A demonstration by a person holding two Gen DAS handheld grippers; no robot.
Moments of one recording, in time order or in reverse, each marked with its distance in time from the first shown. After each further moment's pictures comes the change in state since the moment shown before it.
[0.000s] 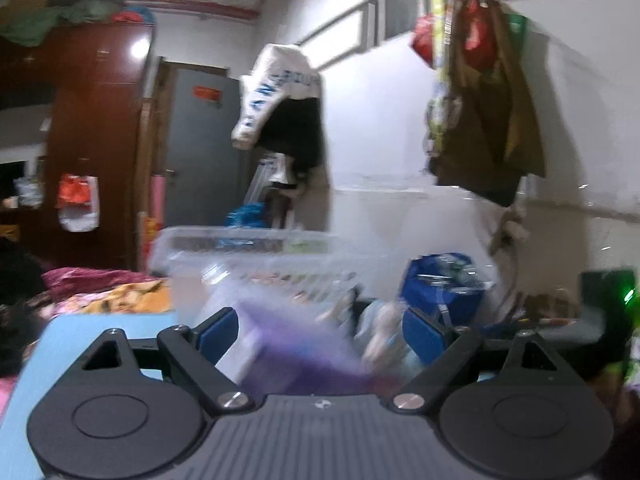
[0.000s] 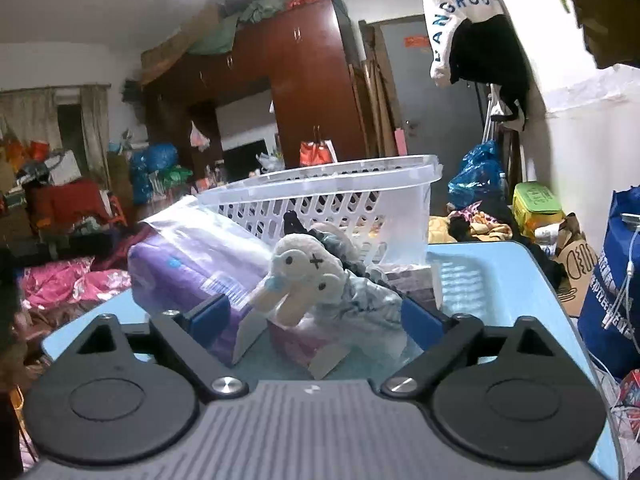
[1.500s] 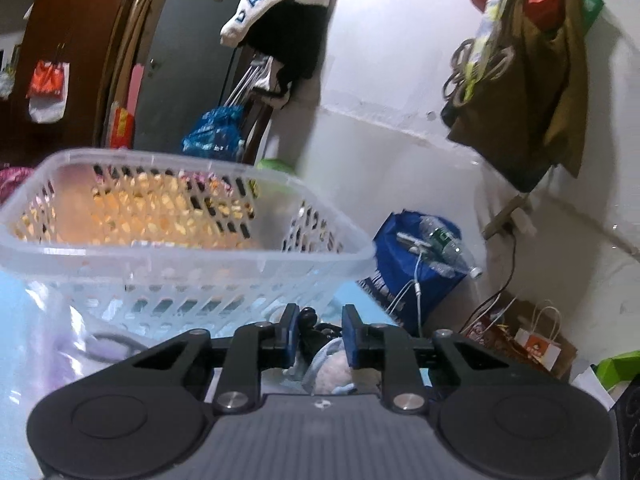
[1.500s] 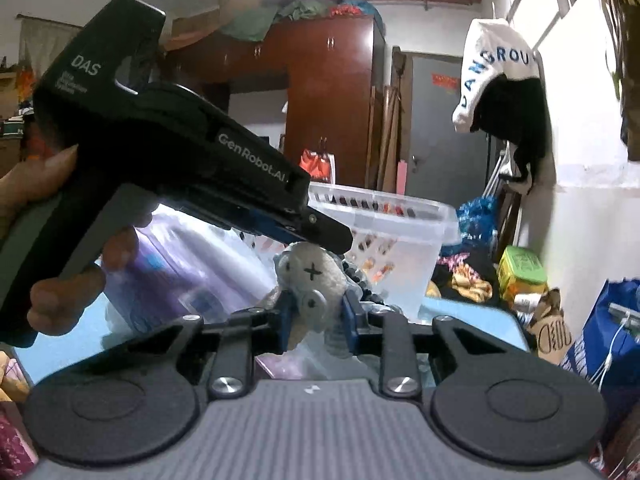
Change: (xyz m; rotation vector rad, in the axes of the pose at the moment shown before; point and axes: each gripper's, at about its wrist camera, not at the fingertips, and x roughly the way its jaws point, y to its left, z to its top) left arm 0.141 -0.010 0.034 -0.194 0.268 -0.083; right arm -0.003 0.032 0.007 -0.254 -0.047 -0.075
